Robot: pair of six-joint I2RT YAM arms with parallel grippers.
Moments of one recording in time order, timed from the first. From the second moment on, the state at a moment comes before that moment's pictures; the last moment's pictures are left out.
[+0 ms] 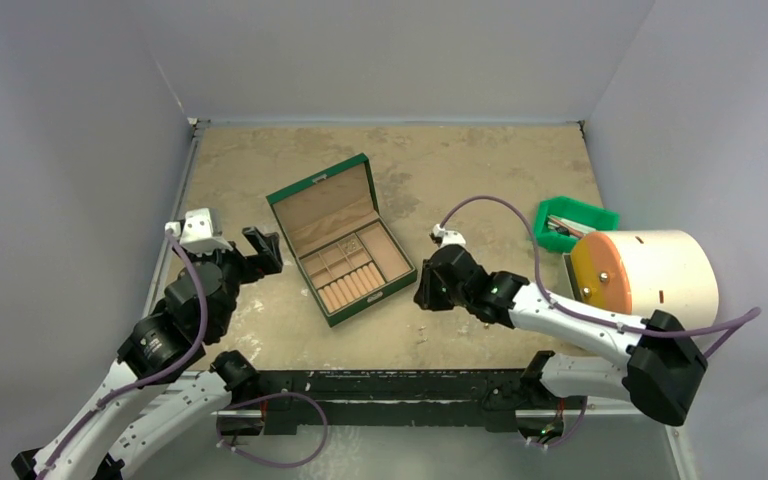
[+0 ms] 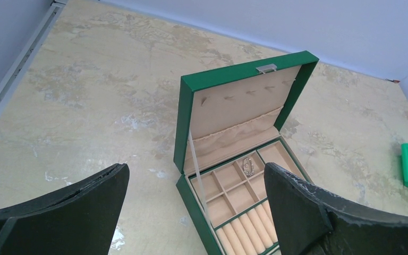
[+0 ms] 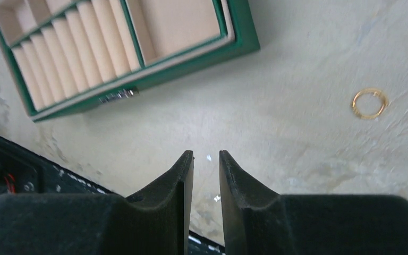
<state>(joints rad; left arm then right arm) -0.73 0.46 0.82 -0.59 -0.72 -0.44 0.87 1.17 0.68 -0.33 0.14 0.74</state>
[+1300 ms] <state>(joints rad) -0.73 0.46 0.82 -0.59 -0.71 -0.44 0.98 1.32 0.62 -0.38 0.17 0.94</state>
